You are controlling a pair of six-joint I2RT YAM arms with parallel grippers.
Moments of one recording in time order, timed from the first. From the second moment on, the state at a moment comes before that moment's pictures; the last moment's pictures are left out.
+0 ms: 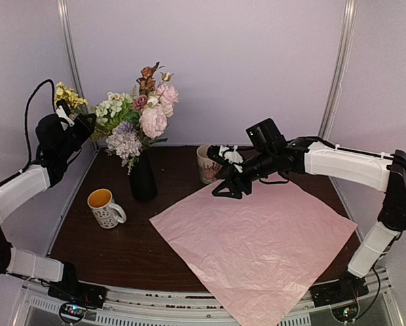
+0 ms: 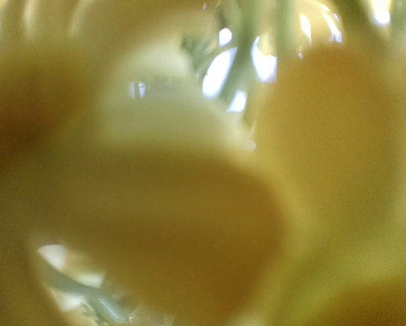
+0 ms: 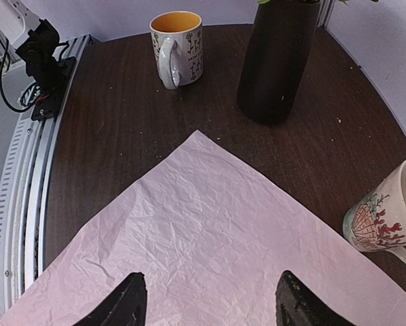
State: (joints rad) left arm -0.07 1.22 0.90 0.39 0.11 -0.66; right arm 0.74 1.66 1.36 -0.42 -0.52 -0.44
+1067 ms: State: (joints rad) left arm -0.07 1.32 0.98 0.23 0.21 -0.64; right arm 0.82 2.02 1.76 -0.26 -0.45 -0.29
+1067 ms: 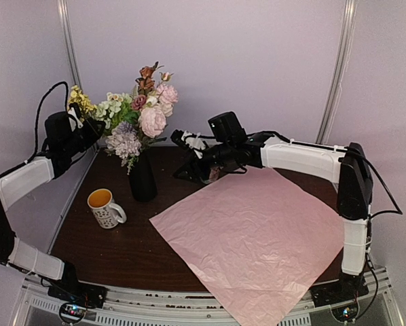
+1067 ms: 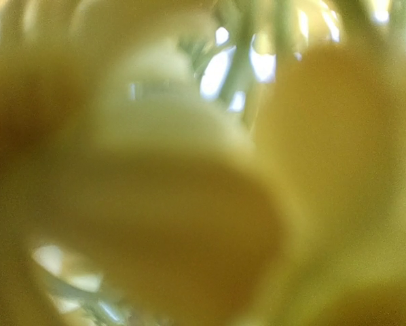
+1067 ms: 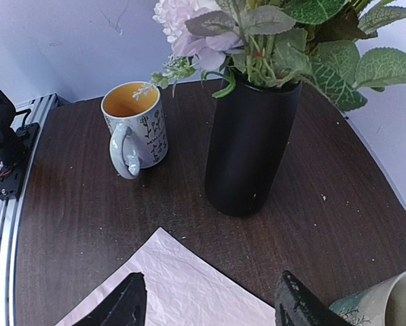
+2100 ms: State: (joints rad) left arm -0.07 1.34 1.00 0.17 0.32 -0.66; right arm 0.89 2.44 2.19 -0.25 -0.27 -0.50
